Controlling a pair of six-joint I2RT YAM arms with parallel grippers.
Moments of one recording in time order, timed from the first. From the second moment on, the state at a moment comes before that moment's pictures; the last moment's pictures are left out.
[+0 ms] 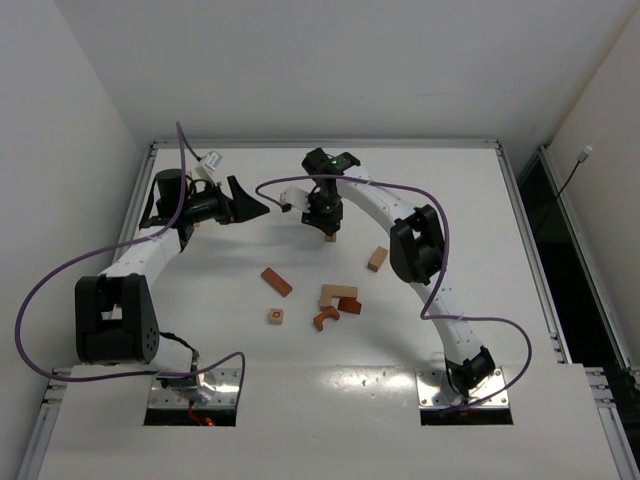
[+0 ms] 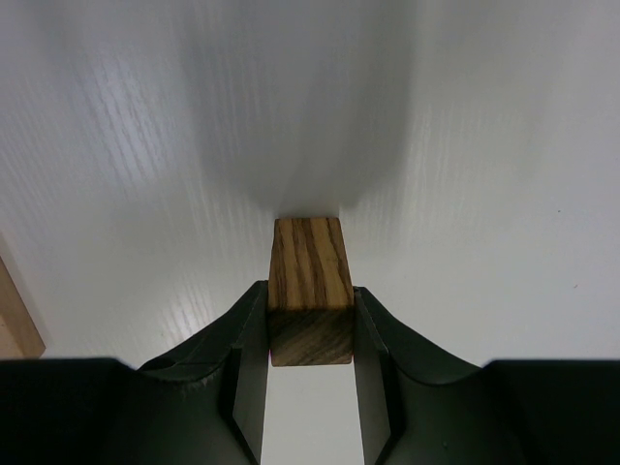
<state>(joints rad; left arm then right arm) 0.06 1.45 0.91 0.10 0.91 -0.40 0.60 2.49 2.27 -1.14 -0.17 -0.91</state>
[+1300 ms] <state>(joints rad) -0.10 1.36 0.93 -0.10 0.78 -0.20 0.43 1.98 2.10 -1.04 -0.21 -0.77</state>
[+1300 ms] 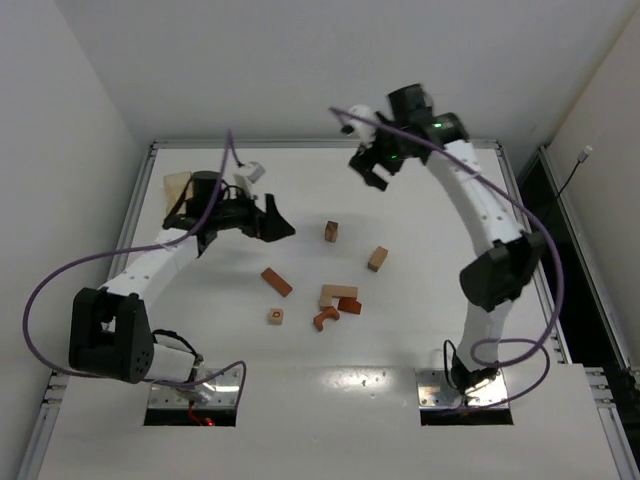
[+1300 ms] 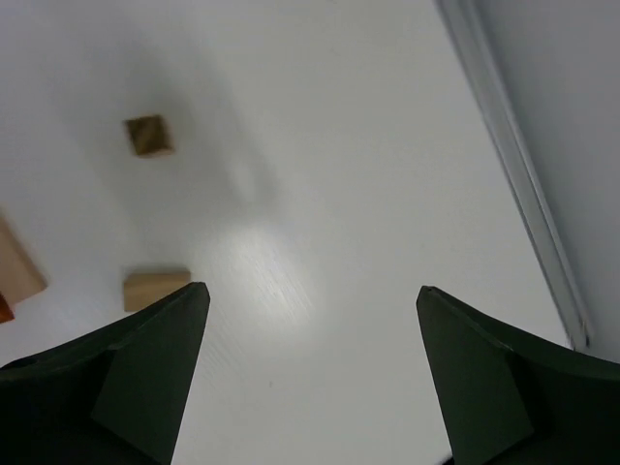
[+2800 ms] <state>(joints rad) -0.90 2.30 1.79 -0.40 -0.06 -0.33 -0.34 1.56 1.48 -0.82 -0.45 -0.27</state>
